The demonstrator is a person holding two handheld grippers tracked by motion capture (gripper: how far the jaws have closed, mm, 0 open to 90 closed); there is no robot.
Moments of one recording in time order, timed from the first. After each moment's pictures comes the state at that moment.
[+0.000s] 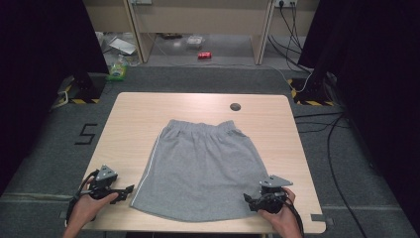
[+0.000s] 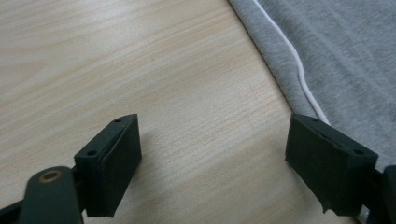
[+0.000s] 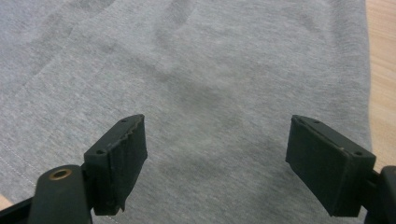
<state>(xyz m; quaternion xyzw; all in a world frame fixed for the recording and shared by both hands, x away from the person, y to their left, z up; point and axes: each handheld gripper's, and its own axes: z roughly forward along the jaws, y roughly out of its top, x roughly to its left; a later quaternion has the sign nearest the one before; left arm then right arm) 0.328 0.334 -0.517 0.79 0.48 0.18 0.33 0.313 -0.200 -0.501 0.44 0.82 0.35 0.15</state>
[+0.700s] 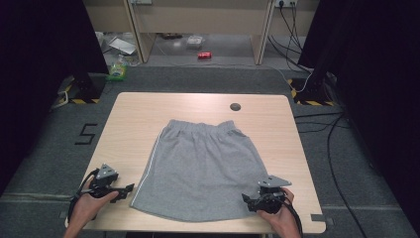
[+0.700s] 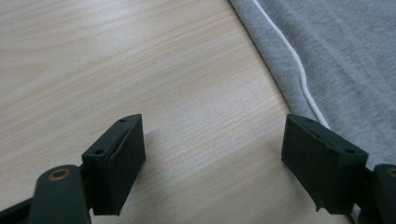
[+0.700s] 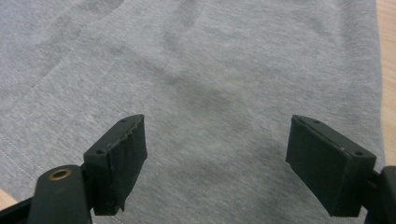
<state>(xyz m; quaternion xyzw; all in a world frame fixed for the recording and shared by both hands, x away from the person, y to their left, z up) 0.333 0.334 -0.514 0.79 0.49 0.18 0.33 0.312 -0.196 -0.500 0.43 0.82 0.35 0.15</state>
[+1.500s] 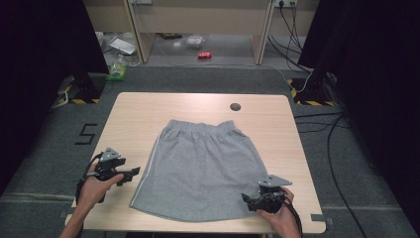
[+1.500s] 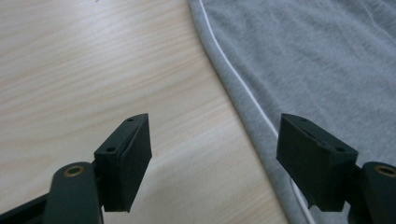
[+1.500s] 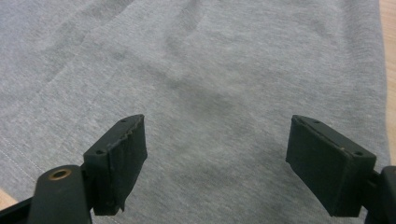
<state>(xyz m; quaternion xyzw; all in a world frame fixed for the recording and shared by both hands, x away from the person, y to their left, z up) 0.375 0.318 -0.485 0.78 0.48 0.18 0.37 0.314 -0.197 -0.501 0.43 0.81 0.36 0.14</state>
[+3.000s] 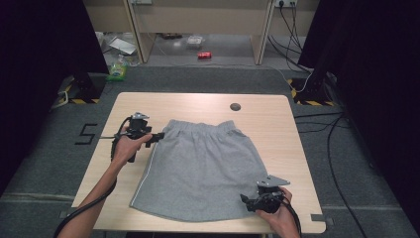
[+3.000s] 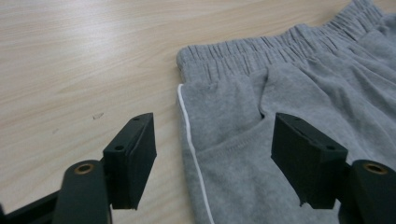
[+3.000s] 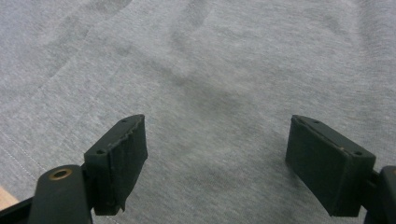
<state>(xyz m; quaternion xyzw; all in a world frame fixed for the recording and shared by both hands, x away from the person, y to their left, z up) 0.503 0.256 -0.465 0.77 0.49 0.16 0.38 0.316 -0.194 -0.504 0.43 0.82 0.36 0.14</state>
